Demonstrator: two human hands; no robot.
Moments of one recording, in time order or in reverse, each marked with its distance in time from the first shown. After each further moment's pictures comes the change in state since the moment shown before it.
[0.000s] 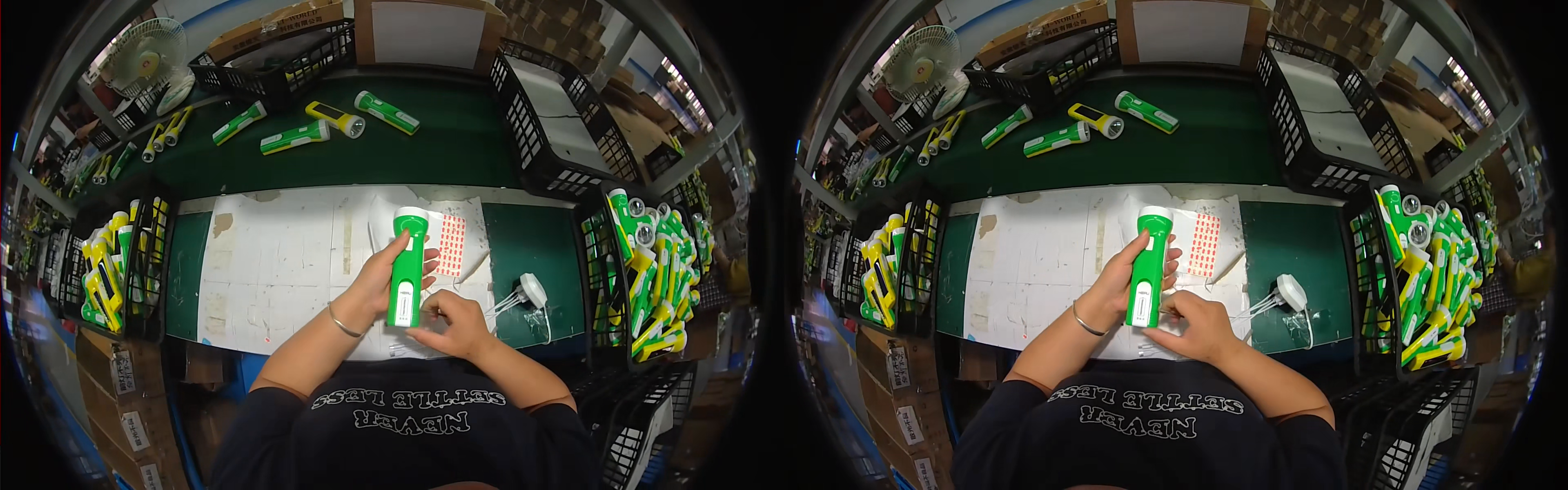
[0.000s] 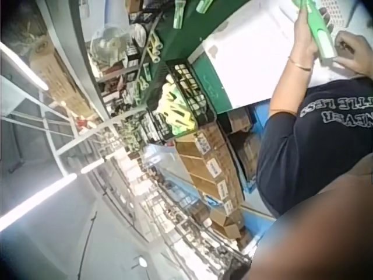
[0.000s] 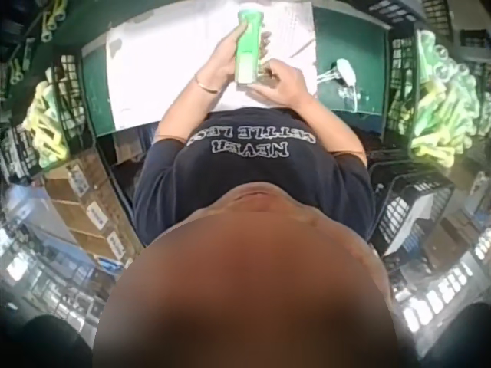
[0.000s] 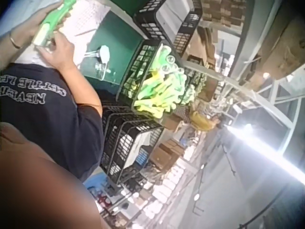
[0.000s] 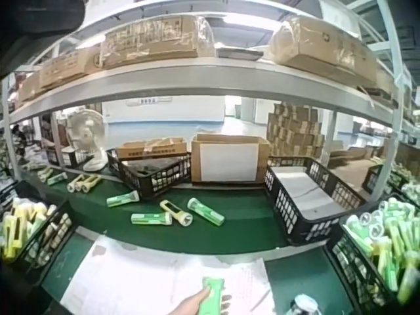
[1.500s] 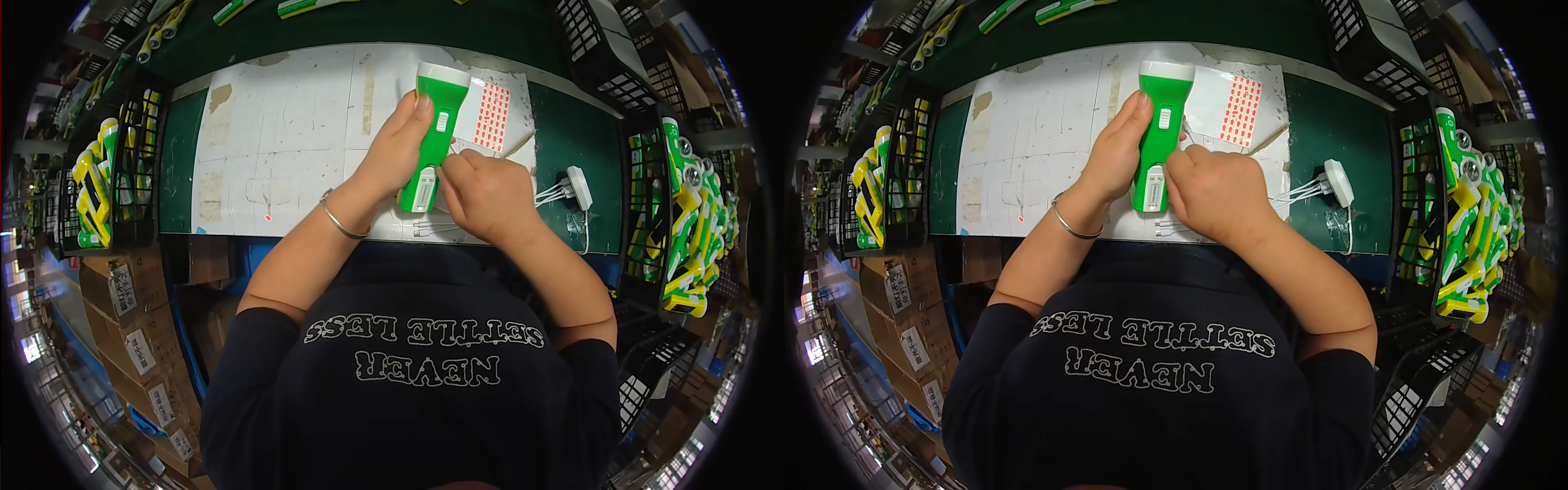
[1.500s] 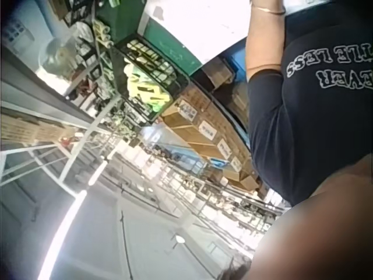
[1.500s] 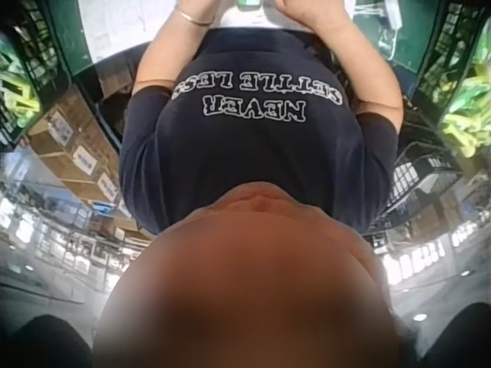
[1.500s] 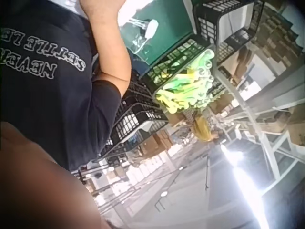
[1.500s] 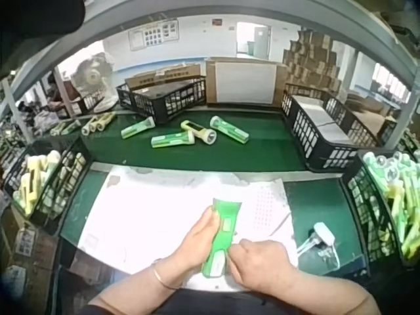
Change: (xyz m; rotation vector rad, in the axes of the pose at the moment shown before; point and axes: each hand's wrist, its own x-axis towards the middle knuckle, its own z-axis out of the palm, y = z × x) left_hand -0.037 -0.014 0.007 0.710 0.120 0.515; right_hand 0.013 -0.011 0.011 -0.600 -0.115 -0.215
